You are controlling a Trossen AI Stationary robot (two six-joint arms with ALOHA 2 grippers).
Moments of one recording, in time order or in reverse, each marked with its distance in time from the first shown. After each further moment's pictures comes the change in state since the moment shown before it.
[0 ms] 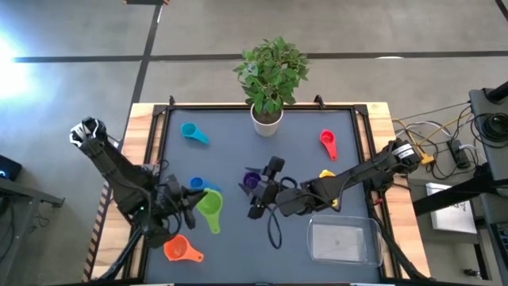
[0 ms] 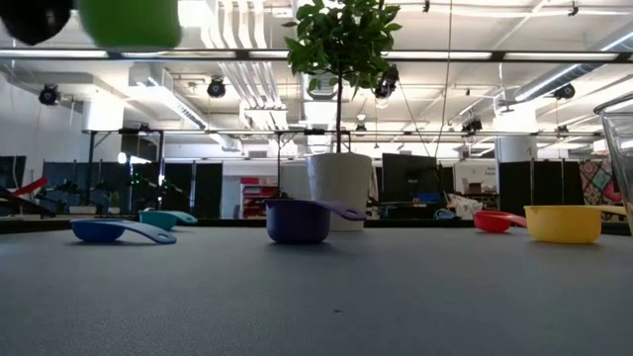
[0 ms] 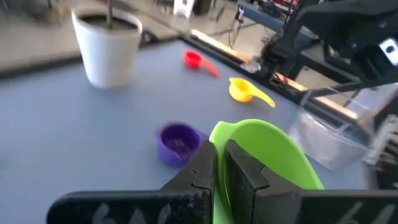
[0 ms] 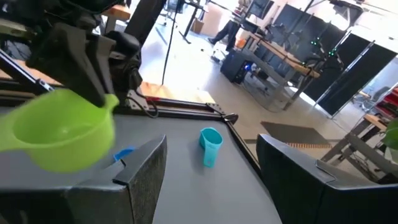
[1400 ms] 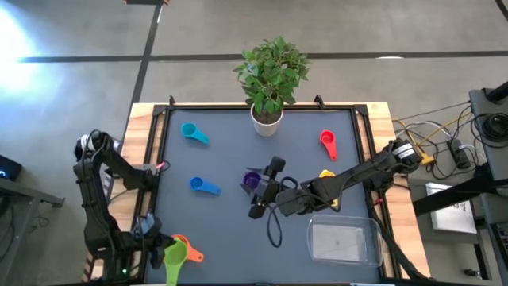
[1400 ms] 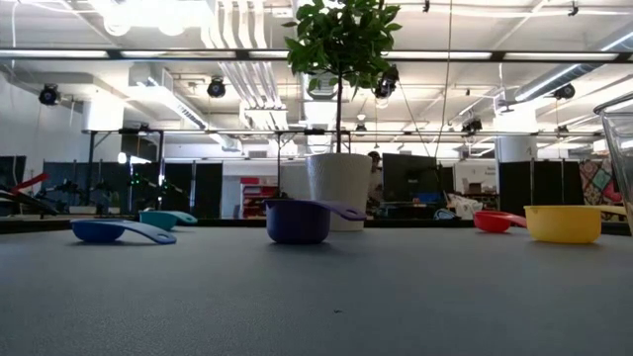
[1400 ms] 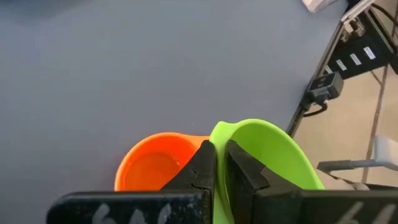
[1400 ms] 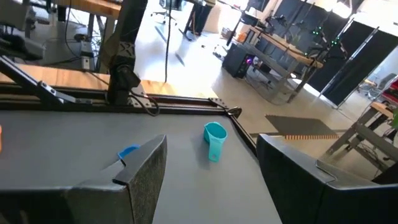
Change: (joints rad) left arm -0.460 0.246 0.144 -0.259 0.437 -0.781; right arm 0.000 -0.005 -0.021 0.003 0.000 0.074
